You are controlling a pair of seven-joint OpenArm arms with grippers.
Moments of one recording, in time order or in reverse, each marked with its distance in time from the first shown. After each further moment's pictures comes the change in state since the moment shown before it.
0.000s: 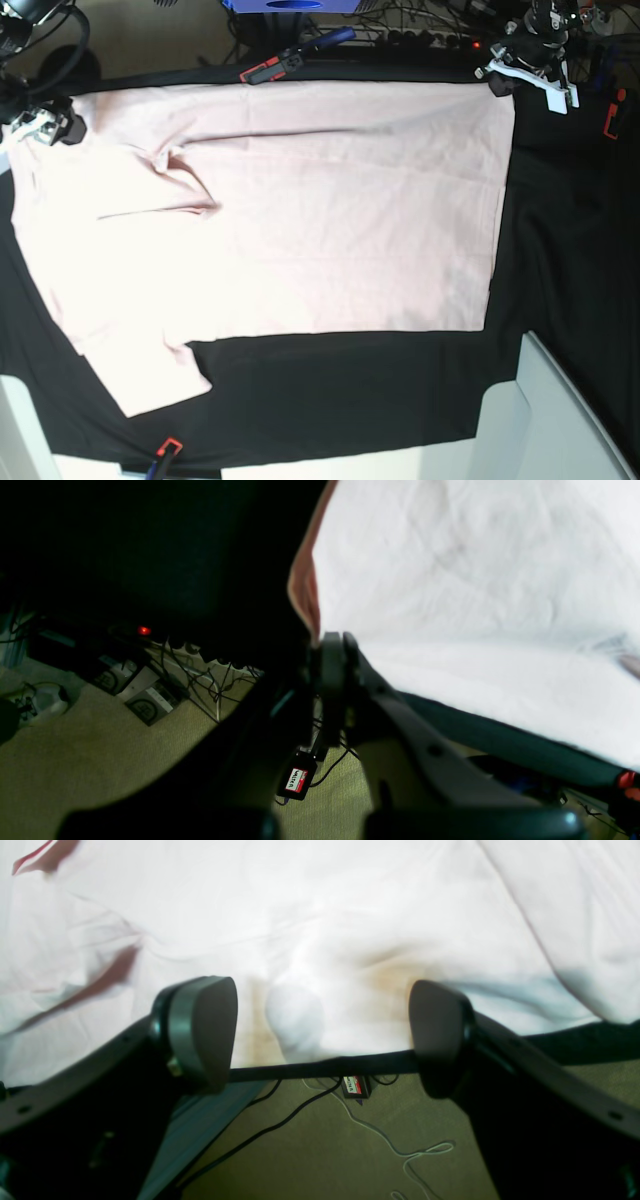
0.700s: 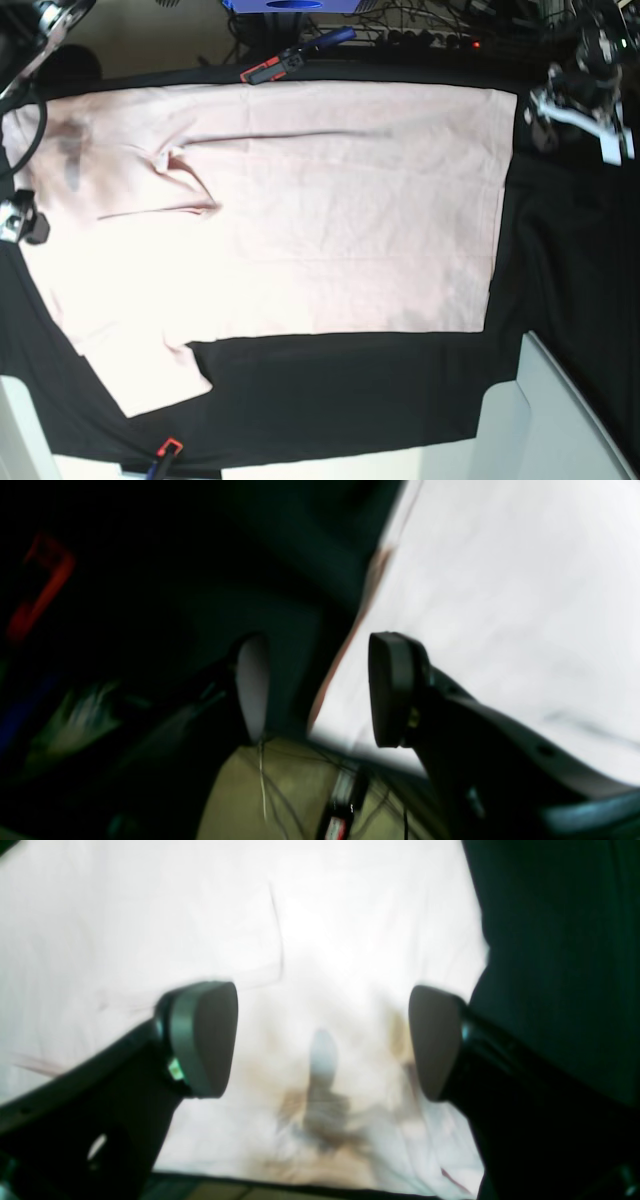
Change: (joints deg) left arm -4.6 -2.8 -8.7 15.3 1.0 0.8 11.4; right arm 14.2 9.1 -8.0 -0.5 0.0 0.0 0.0
